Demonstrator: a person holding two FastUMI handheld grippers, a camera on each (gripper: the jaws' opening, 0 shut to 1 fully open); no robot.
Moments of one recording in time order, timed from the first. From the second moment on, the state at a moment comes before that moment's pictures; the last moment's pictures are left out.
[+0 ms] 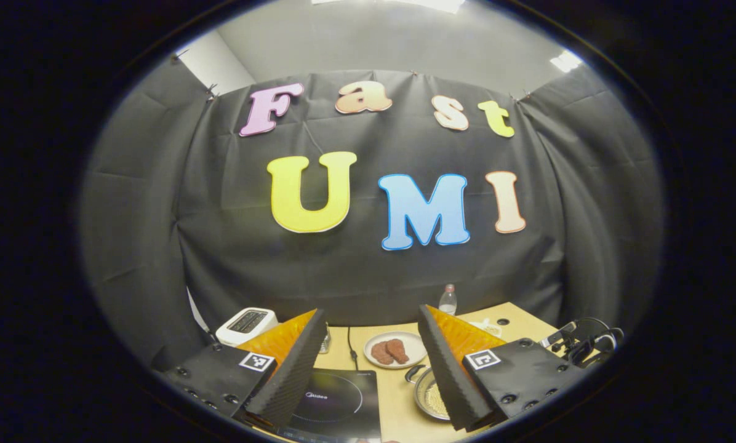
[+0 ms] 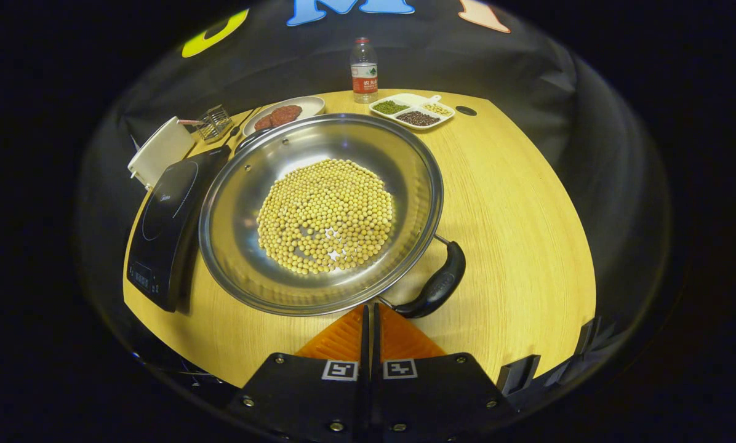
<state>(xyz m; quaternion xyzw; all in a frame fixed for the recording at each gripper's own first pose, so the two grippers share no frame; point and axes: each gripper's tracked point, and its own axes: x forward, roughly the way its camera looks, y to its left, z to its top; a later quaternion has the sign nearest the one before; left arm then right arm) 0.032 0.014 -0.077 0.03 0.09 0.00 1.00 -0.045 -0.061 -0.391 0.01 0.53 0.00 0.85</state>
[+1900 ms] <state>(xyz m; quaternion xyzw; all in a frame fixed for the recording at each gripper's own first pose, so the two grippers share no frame) 0.050 0.000 -0.079 0.03 0.09 0.01 1.00 0.053 -0.167 -0.392 0.00 0.51 -0.07 0.86</state>
